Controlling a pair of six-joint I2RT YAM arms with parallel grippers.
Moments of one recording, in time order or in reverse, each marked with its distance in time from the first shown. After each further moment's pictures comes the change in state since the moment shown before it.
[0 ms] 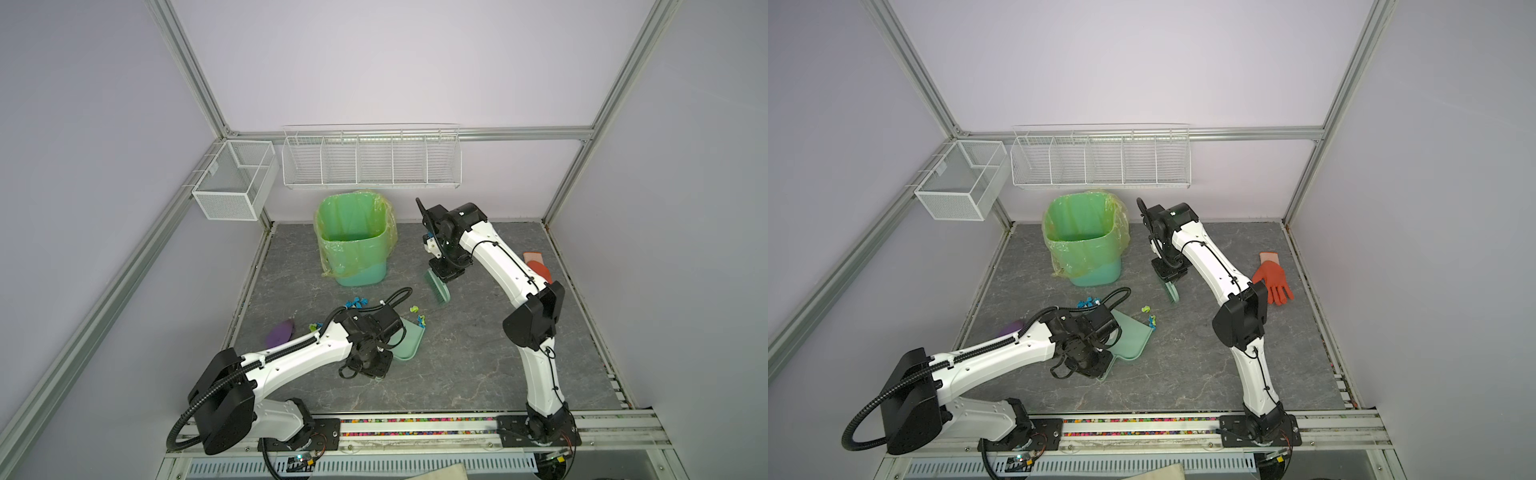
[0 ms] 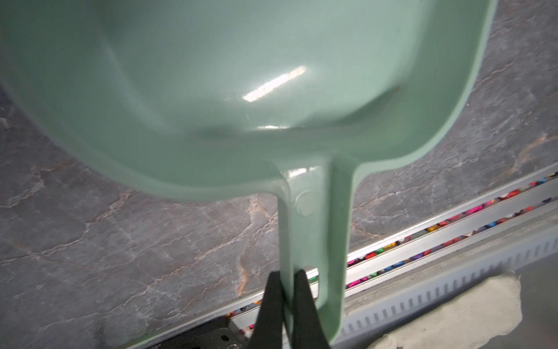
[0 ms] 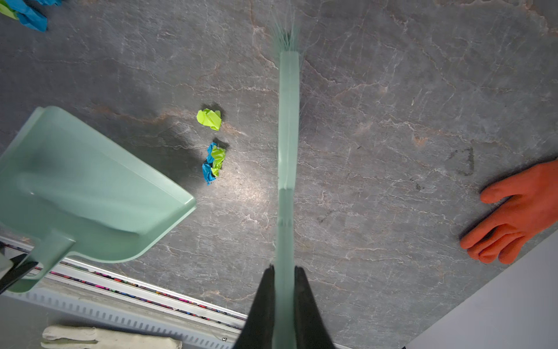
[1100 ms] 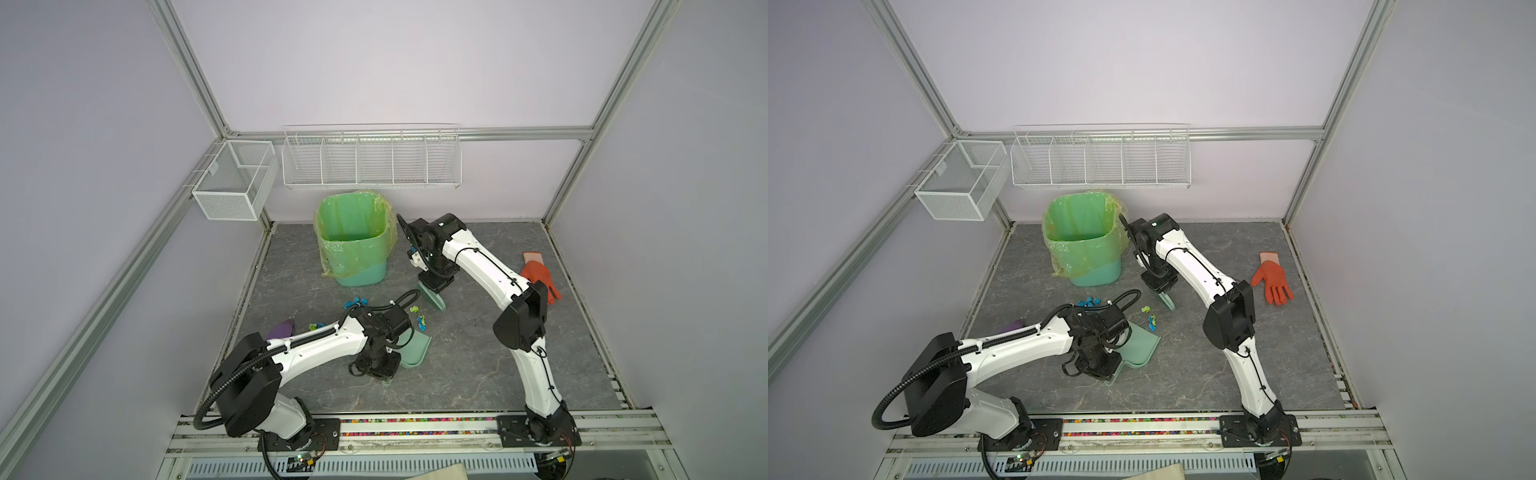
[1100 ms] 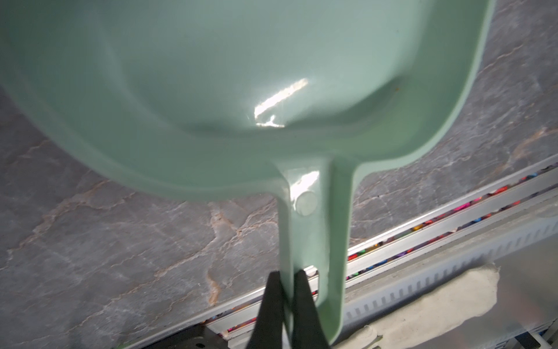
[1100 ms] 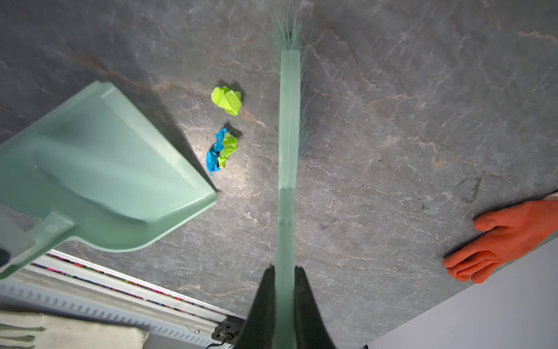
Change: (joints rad) left arm -0.008 0.126 0.036 0.027 0.092 0.005; right arm 0.101 0.047 -0.074 0.007 0.035 -0.093
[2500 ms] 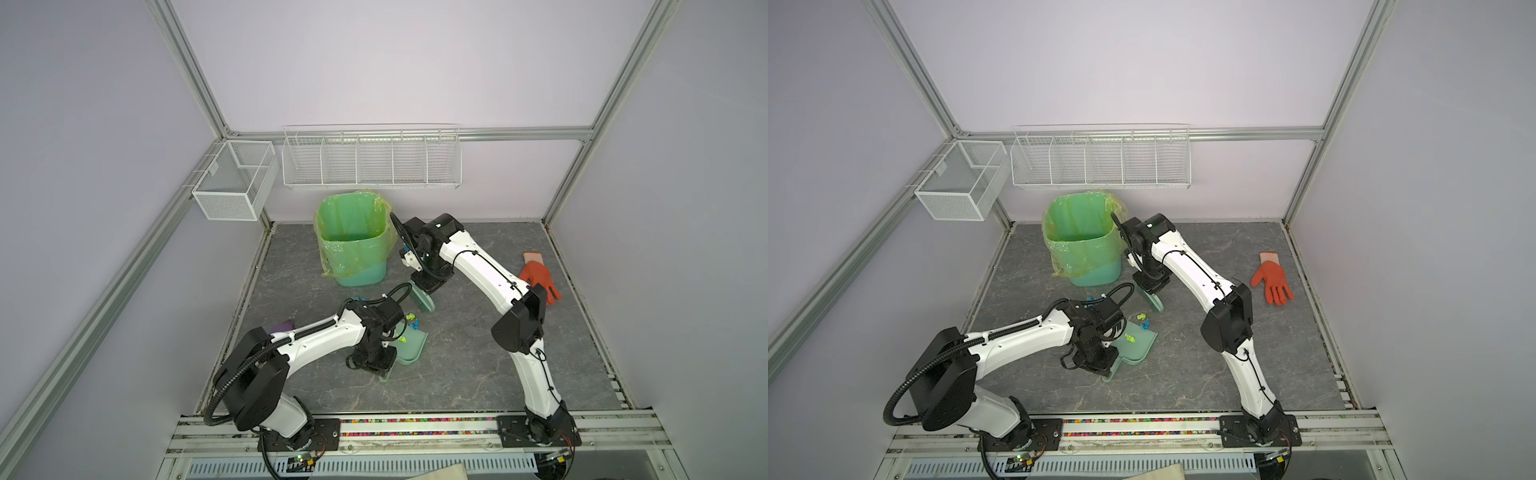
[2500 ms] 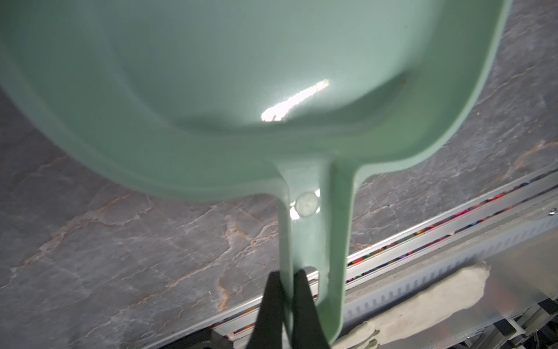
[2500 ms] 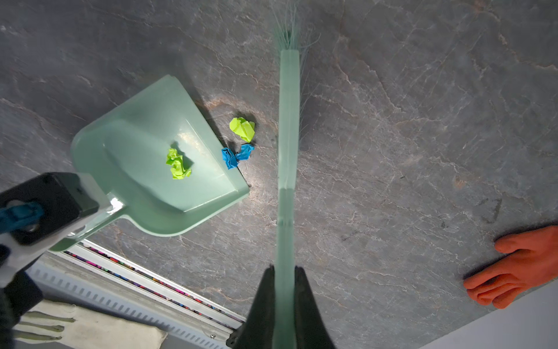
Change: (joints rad) left arm 0.098 0.037 -0.001 0.000 0.052 0.075; right arm 0.028 0.006 0.085 -0.005 -0.059 0.014
